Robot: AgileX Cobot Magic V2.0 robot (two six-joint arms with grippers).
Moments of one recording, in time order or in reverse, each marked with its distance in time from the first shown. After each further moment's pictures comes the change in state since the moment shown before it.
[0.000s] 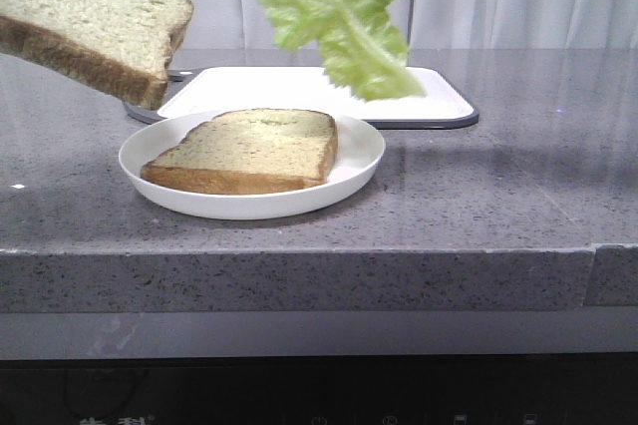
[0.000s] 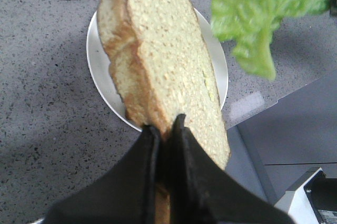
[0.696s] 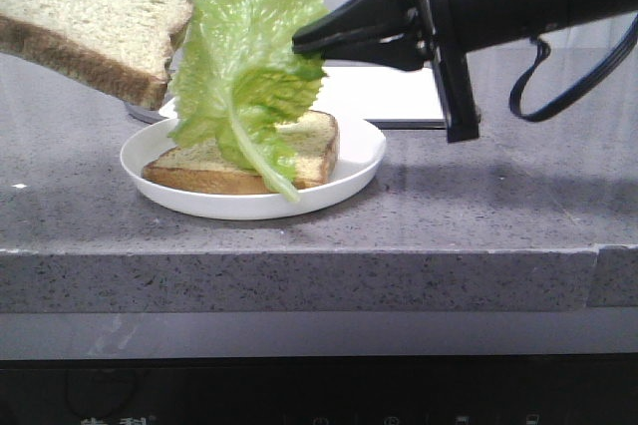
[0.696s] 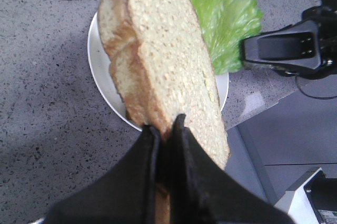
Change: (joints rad) left arm 0.000 0.000 0.000 0.000 0.000 0.002; right arm 0.134 0.184 0.138 0.285 -0.007 -0.047
